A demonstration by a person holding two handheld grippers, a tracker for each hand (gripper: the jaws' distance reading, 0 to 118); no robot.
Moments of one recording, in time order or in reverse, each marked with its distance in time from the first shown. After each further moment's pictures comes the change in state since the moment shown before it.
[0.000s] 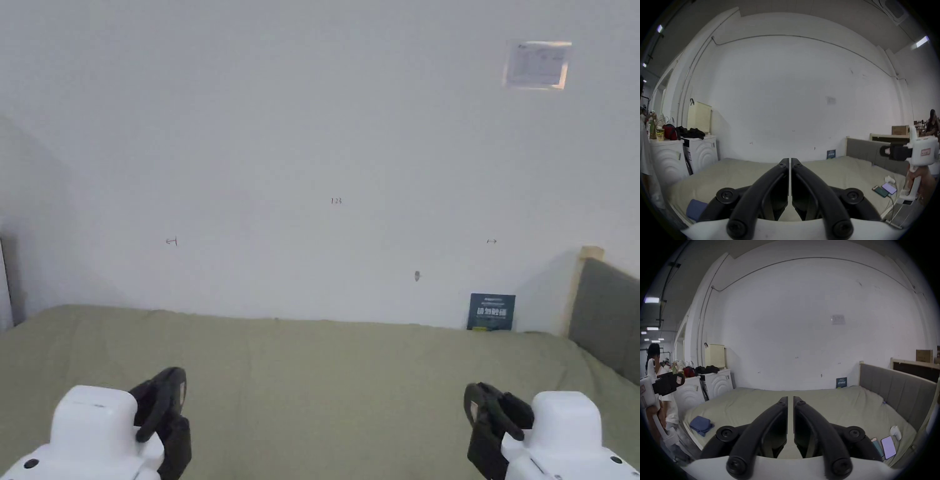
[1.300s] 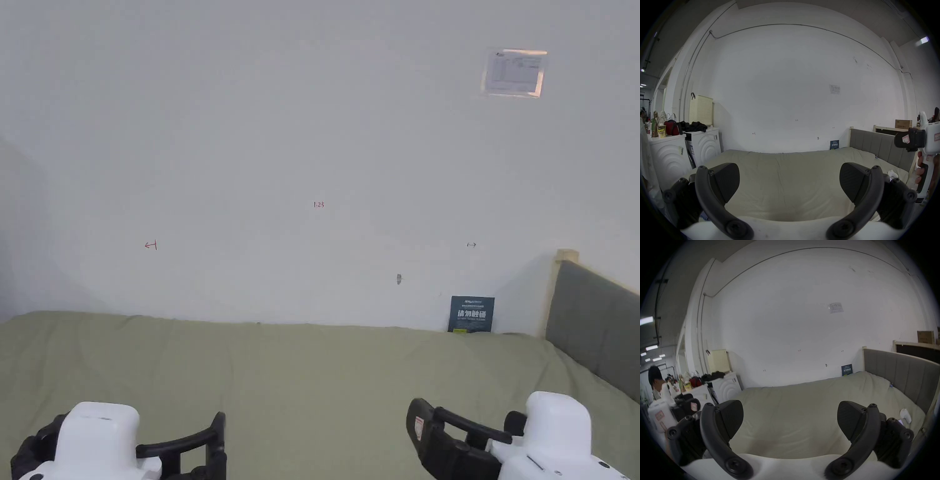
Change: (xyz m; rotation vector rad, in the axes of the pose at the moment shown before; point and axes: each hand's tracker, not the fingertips) left arm -0.002 -0.012 -0.018 -0.071 0.009 0.013; right arm -0.007 0.022 0.013 -0.076 0.074 -0.200
